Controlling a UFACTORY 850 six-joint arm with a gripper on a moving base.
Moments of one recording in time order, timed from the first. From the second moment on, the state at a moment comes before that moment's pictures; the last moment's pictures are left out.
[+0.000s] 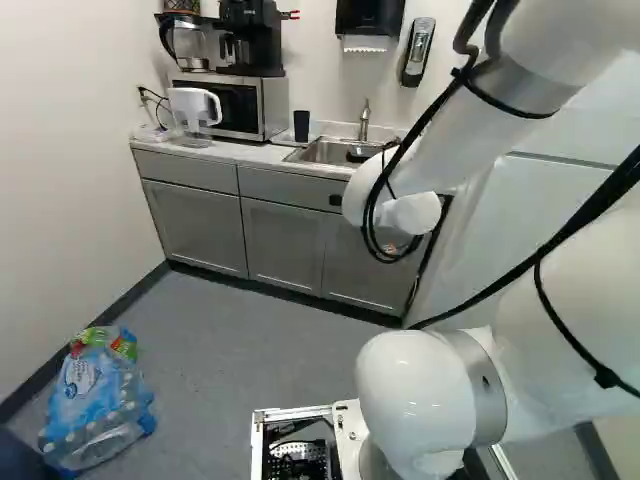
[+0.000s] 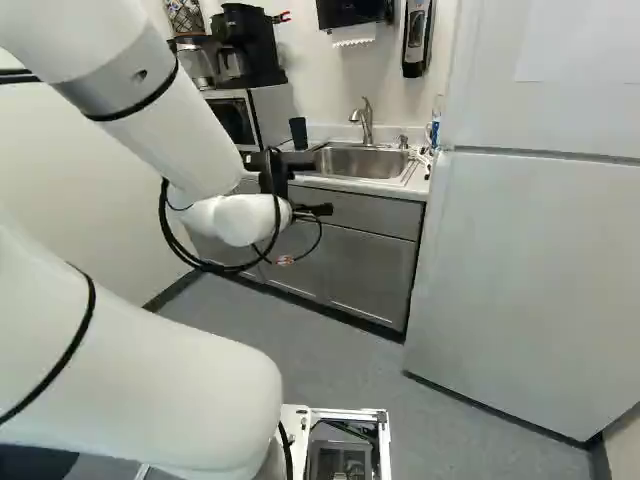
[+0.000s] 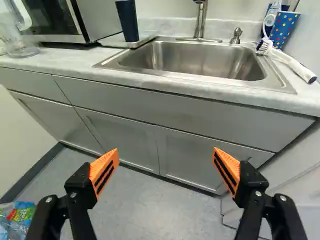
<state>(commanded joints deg) -3.1 15.4 -16.0 0.0 34.4 -0.1</state>
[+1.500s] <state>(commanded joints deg) 0.0 16.0 -5.0 0.0 50.0 0.0</state>
